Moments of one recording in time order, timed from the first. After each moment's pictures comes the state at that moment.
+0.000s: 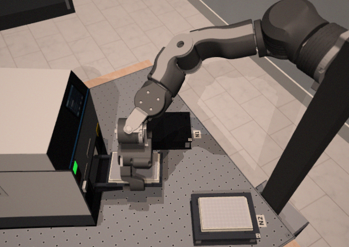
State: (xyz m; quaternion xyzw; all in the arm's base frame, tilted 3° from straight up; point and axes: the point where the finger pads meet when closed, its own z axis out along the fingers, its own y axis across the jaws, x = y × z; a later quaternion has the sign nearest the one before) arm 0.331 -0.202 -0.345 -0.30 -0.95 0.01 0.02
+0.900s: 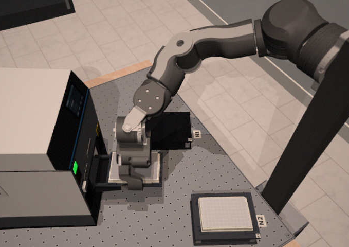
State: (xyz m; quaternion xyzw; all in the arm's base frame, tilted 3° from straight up) arm 0.335 -0.203 -0.341 -0.30 -0.95 0.01 0.02
